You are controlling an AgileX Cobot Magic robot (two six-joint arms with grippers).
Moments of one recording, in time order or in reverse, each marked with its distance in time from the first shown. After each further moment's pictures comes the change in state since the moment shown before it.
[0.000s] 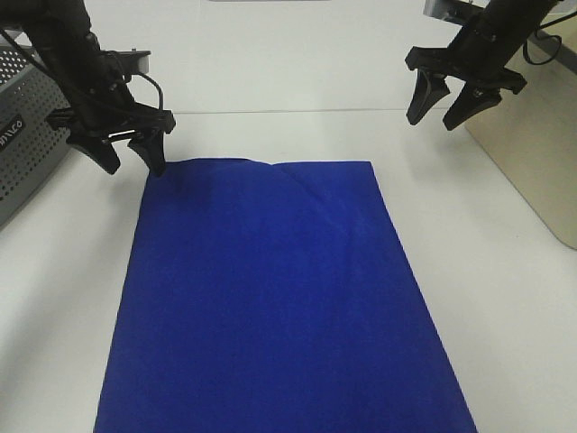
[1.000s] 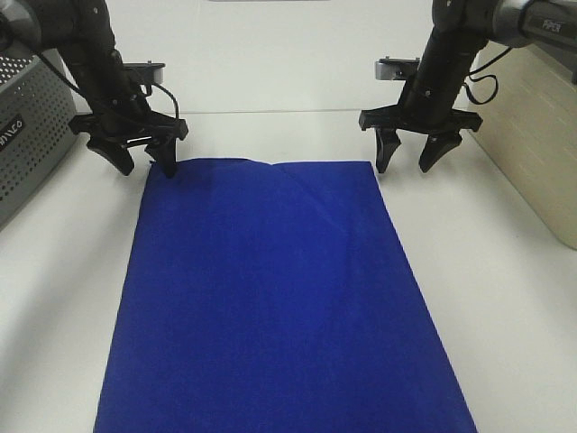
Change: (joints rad) left arm 0.001 0.216 -0.295 0.027 0.071 -0.023; right arm 0.145 0.184 -0.105 -0.226 -0.010 0.219
